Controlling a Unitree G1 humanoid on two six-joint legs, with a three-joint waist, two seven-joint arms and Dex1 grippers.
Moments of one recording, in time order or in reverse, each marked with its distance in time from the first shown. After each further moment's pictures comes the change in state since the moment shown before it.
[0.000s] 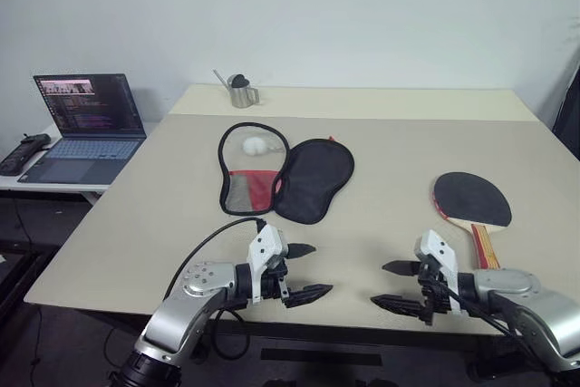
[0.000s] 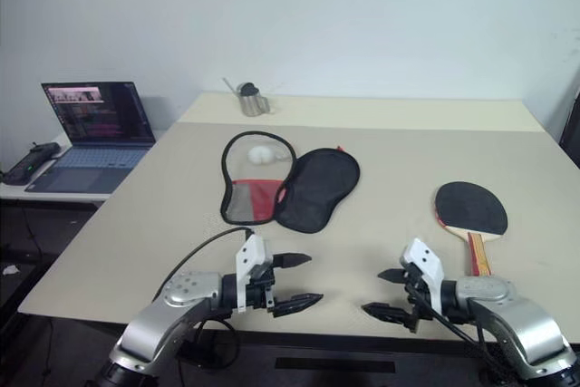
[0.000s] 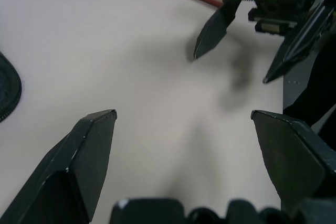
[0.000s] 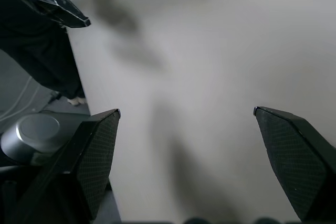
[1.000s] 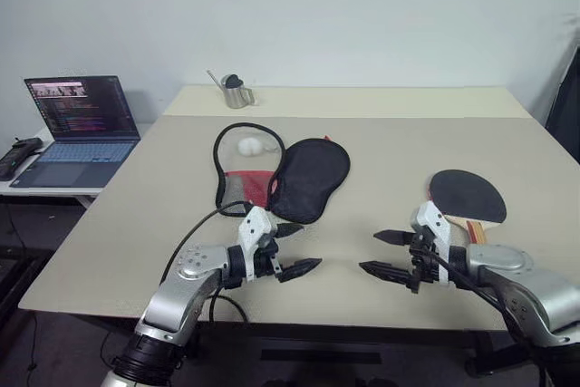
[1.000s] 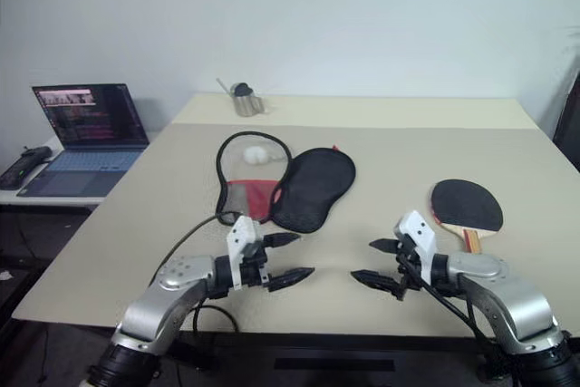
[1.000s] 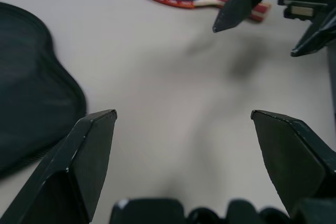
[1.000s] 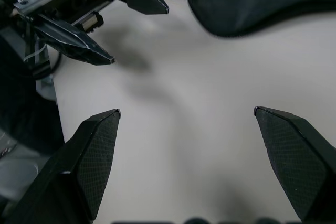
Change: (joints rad) left arm -0.086 -0.010 0.137 0.106 -0.008 -0.044 0.027; right arm -0.162 0.116 -0.011 0.017 0.035 0.015 -0.086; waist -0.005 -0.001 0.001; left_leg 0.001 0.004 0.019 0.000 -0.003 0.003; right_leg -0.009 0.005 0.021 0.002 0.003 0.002
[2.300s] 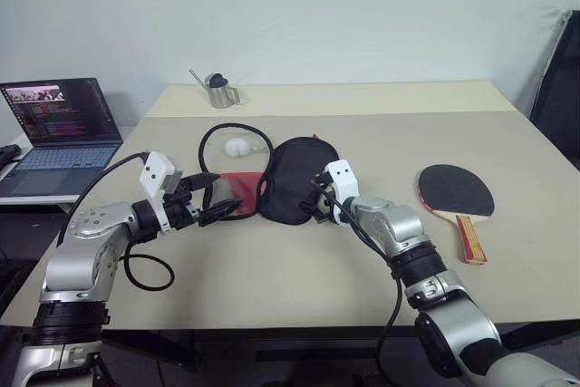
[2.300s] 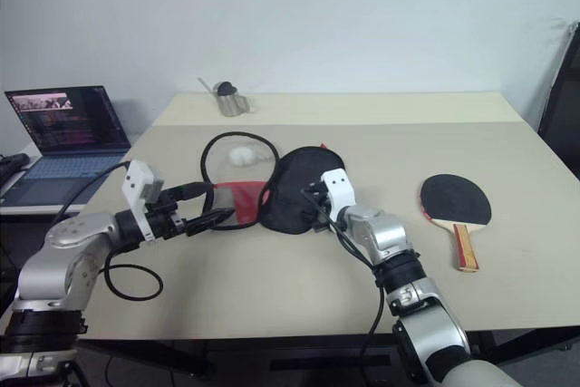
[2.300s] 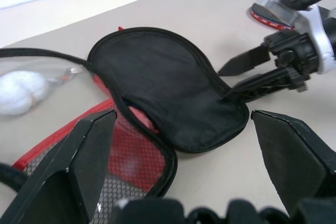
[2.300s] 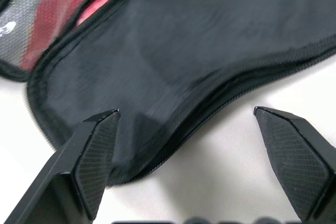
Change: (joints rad) left arm -0.132 0.271 0.286 0.186 -0.108 0.059 -0.081; right arm -0.610 0.586 0.096 0.856 -0.316 -0.044 -0.524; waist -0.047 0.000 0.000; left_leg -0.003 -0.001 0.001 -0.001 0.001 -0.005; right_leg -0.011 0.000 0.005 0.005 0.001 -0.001
